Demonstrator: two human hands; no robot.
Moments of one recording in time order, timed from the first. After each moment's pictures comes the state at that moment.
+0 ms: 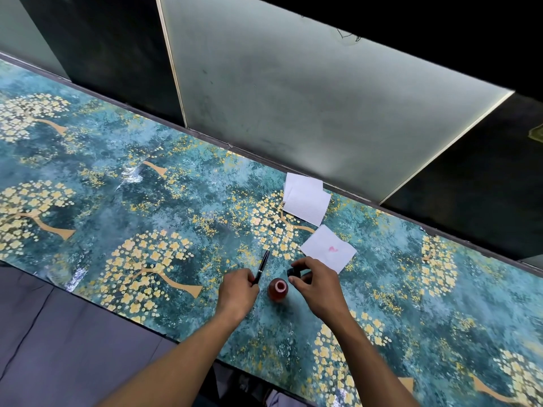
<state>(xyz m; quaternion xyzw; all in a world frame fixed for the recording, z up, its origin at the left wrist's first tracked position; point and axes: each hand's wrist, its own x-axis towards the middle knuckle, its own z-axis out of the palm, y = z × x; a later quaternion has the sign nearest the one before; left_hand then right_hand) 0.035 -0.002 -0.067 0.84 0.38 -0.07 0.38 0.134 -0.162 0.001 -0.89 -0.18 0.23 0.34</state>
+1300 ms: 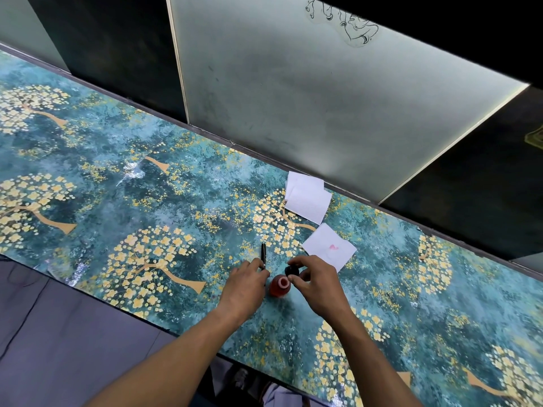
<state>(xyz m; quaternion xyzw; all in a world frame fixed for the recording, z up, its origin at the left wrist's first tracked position) 0.030 0.000 -0.067 0.97 0.14 -0.07 0.18 0.125 -0.156 0.012 -0.90 -0.26 0.21 0.29</state>
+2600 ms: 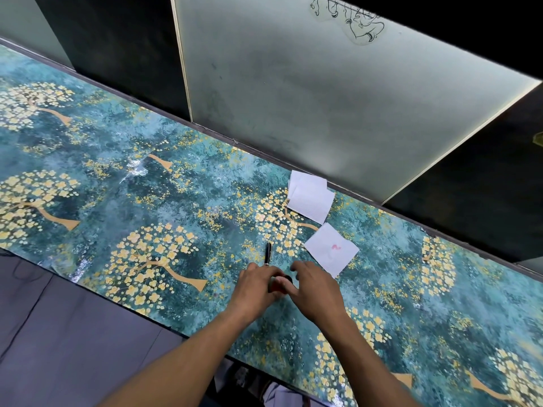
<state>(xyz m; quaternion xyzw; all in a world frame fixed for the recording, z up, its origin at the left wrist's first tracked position) 0.031 -0.015 -0.062 0.89 0.22 -0.07 0.39 0.115 -0.148 0.002 -0.92 -0.33 0.18 0.06</state>
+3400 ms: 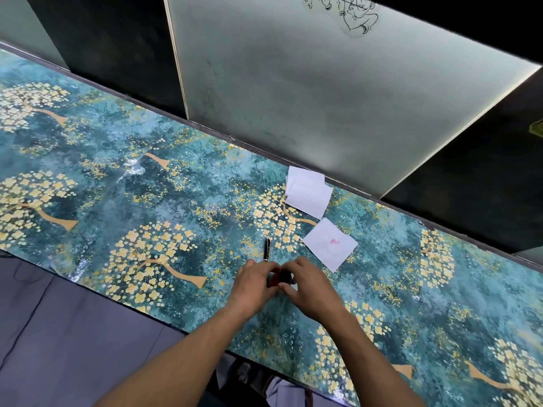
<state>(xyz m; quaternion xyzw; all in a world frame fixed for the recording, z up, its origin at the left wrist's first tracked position) 0.033 -0.015 -0.062 0.89 0.23 -0.08 0.38 0.114 -0.153 -0.009 -0.89 -0.36 0.24 0.14</state>
